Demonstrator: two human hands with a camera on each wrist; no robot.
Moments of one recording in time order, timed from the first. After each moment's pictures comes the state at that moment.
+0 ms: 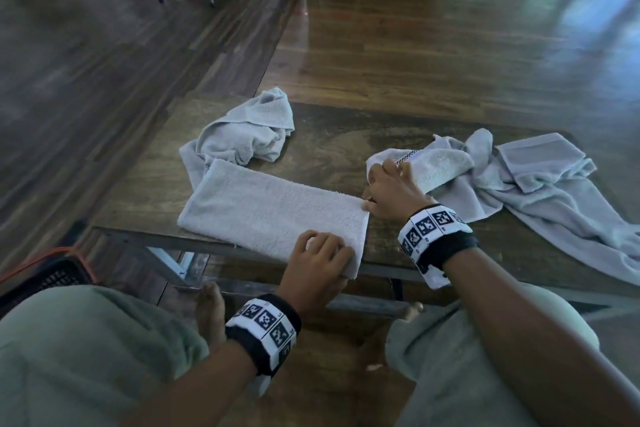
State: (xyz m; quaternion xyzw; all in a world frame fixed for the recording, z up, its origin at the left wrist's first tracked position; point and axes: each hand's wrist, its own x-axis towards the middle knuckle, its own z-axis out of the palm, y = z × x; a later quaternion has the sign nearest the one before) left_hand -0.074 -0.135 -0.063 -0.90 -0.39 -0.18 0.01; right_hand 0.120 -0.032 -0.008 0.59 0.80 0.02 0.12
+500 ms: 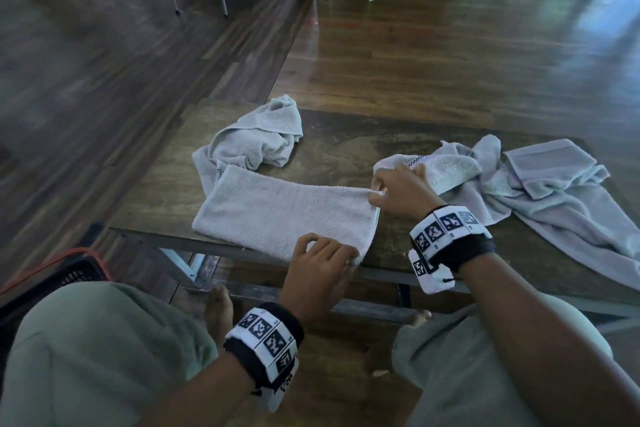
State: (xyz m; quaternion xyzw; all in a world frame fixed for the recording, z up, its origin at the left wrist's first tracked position) left_hand -0.073 -0.146 -0.045 -0.86 -0.41 -0.31 -0.03; right_hand 0.123 -0.035 0.013 0.64 0.76 -0.09 -0.06
